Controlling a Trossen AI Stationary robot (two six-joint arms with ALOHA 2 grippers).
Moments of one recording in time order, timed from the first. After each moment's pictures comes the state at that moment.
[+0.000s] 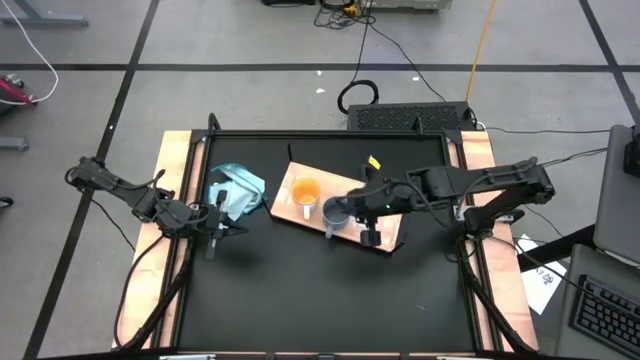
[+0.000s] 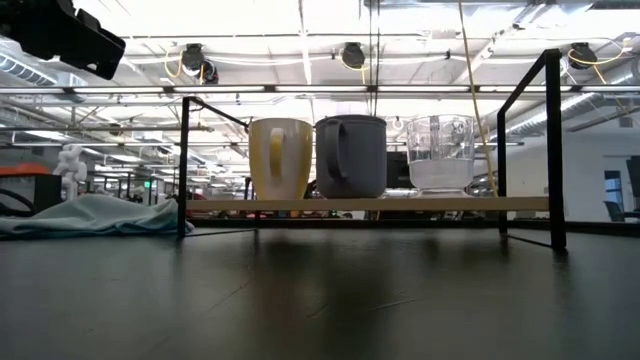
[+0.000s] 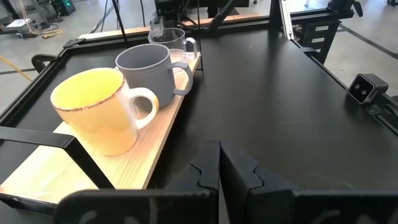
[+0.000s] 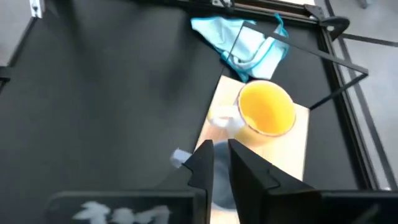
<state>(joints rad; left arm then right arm) -0.44 0.46 0.41 -0.34 -0.31 -0.06 0.16 1.50 1.56 -0.83 0.21 -0.01</state>
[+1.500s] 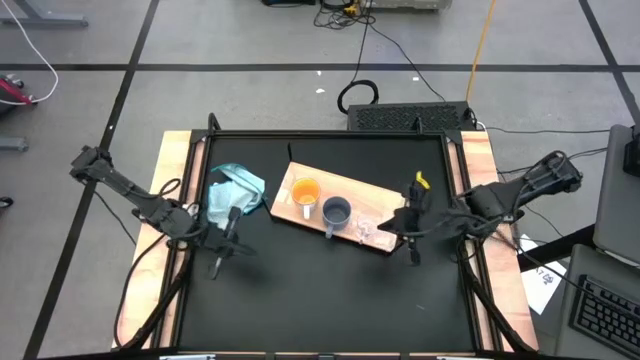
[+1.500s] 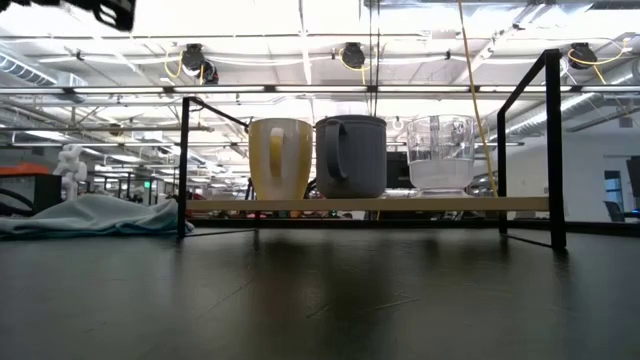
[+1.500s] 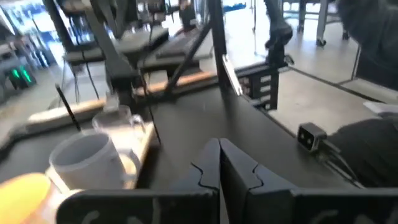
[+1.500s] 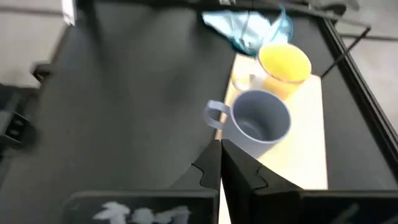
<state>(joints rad) -0.55 0.70 0.41 0.14 -0.24 0.10 0.42 1.16 1.18 -0.77 0.40 0.25</state>
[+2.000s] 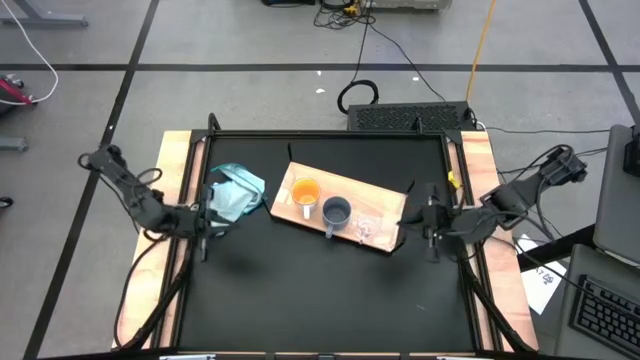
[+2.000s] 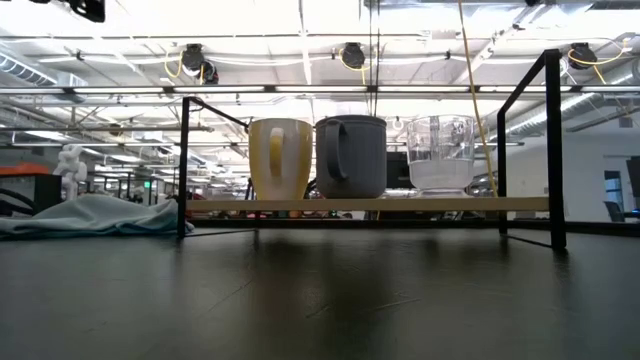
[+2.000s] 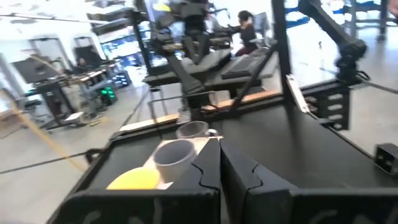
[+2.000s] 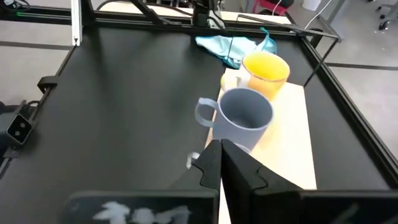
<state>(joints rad) -0.70 0.41 0.41 -0.02 -0.65 0.22 0.55 0.88 0.94 -0.68 0.55 0.27</state>
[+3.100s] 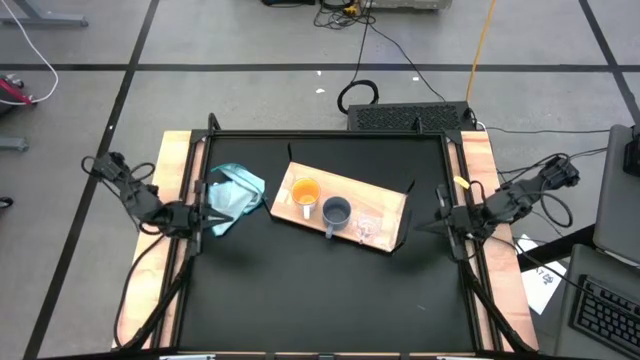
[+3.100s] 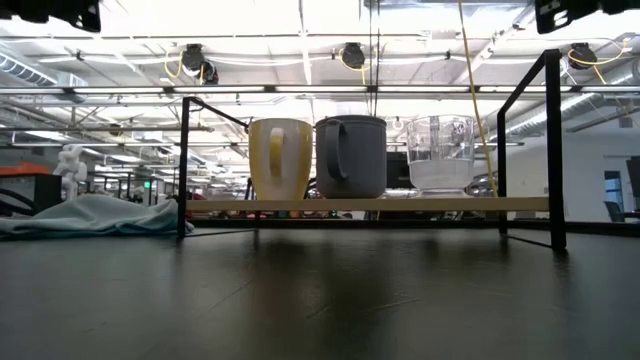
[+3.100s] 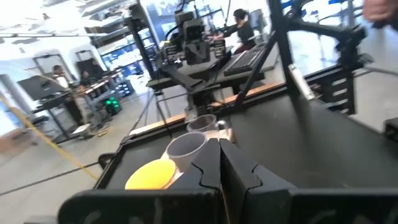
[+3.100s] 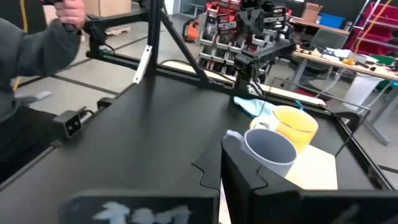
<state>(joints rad) -0.66 0.21 0.37 -0.18 -0.59 0.31 0.52 0.38 0.50 -0.34 0.34 -0.10</state>
